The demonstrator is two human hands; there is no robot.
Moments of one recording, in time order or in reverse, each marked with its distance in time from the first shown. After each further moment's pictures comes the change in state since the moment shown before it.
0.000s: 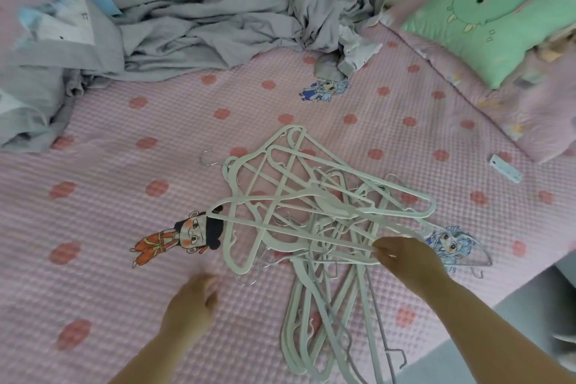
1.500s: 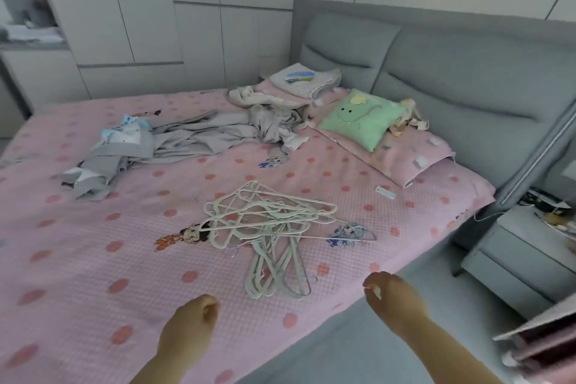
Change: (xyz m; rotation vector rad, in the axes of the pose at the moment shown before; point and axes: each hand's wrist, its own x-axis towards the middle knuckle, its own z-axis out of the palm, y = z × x) left_hand -0.322 0.093 -0.030 -0.123 0.150 0.101; right_hand -0.376 0.040 0.032 0.162 0.349 0.170
